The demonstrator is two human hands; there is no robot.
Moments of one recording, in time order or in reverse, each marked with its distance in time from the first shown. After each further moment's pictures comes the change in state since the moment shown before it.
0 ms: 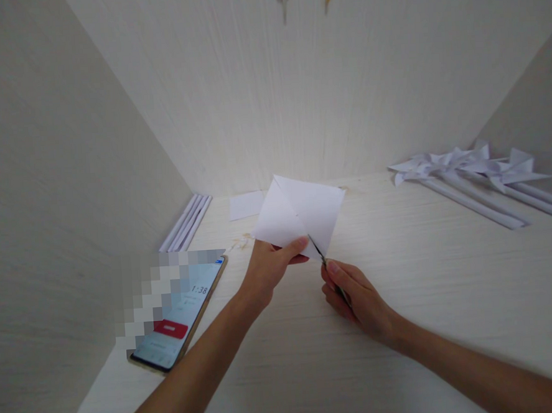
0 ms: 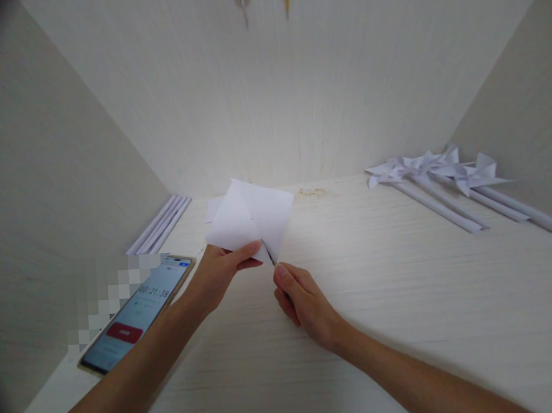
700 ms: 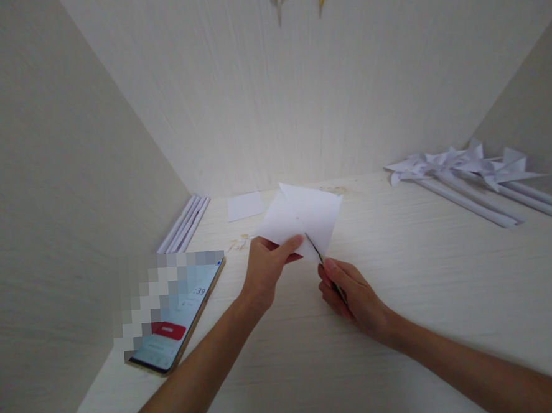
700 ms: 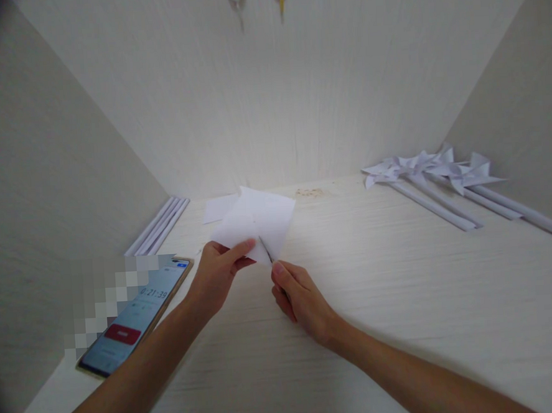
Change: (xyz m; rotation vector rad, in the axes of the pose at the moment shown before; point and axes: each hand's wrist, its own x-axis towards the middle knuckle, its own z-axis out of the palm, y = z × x) left_hand 0.002 -0.008 0.000 -0.076 0.035 0.026; right_hand 0.002 0.000 0.002 0.017 0.028 0.005
